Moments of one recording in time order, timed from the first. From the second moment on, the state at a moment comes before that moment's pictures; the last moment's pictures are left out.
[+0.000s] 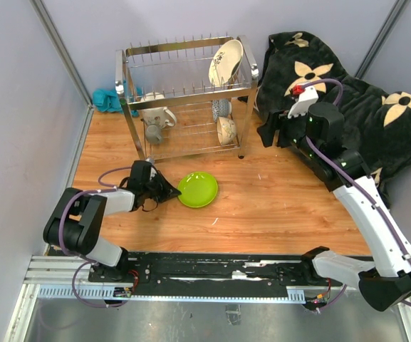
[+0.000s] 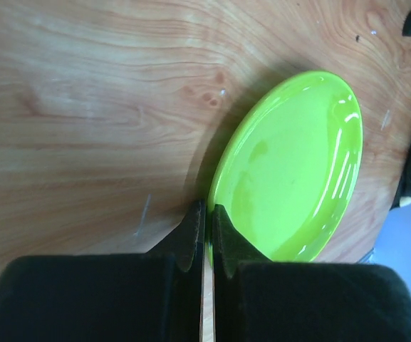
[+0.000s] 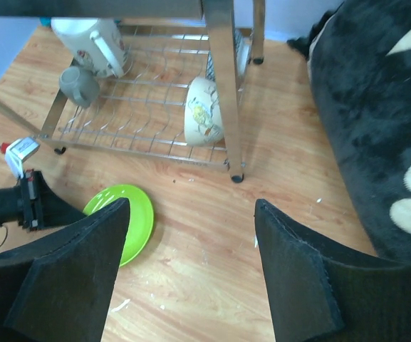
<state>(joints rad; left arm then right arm) -0.27 1.48 0.46 0.21 0.31 -0.88 0.43 1.11 1.36 -0.52 0.00 0.16</state>
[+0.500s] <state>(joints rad) -0.29 1.35 0.54 0.20 0.46 -0.91 0.34 1.18 1.18 -0.56 -0.42 0.36</state>
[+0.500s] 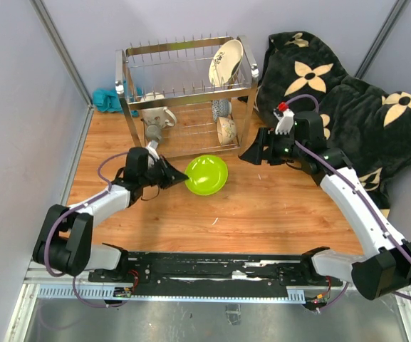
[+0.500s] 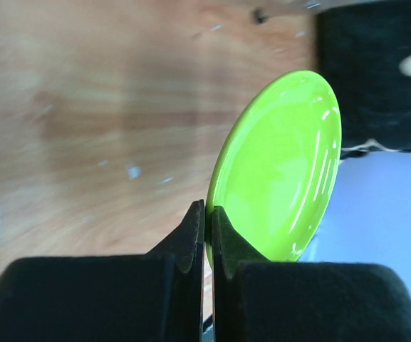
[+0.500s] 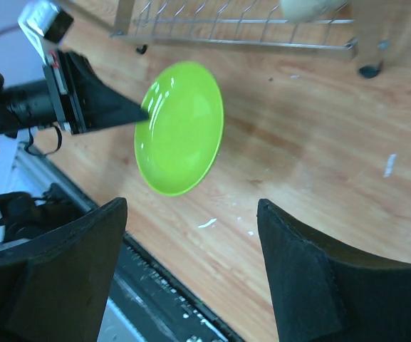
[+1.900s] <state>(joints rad) -0.40 1.23 0.86 0.06 0.48 -1.00 0.33 1.32 1.22 -0.46 -0.61 0.54</state>
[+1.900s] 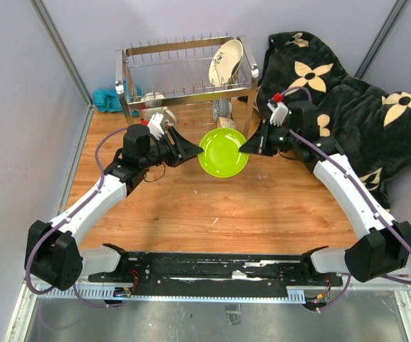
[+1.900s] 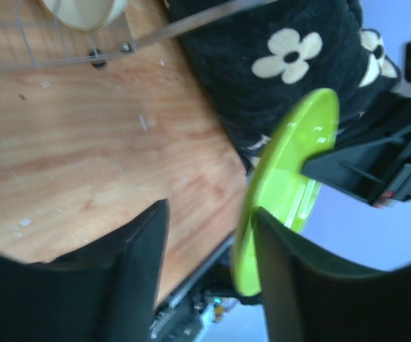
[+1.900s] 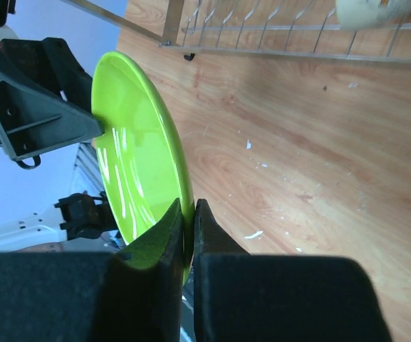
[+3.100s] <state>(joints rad) -0.39 1.23 0.97 -0.37 0.20 -0.73 0.79 1.98 2.52 -0.48 0.73 -0.26</state>
